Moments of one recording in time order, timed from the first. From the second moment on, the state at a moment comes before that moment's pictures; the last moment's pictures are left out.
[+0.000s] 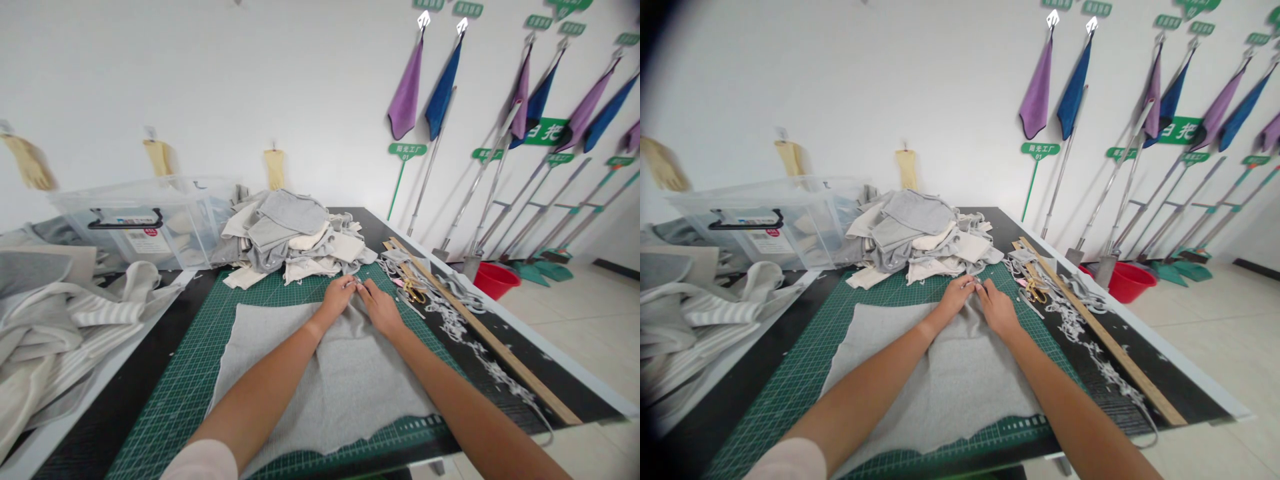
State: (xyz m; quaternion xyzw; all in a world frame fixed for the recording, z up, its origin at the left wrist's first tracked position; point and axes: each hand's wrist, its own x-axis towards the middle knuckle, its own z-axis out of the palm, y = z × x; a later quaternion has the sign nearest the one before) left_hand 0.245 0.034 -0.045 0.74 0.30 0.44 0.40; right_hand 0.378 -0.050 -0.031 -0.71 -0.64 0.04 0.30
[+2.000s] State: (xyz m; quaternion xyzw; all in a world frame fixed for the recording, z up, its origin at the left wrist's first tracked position) left_hand 0.244 0.033 -0.044 0.74 0.31 0.45 0.40; right_hand 0.377 -0.046 -0.030 -0.65 -0.64 0.09 0.39
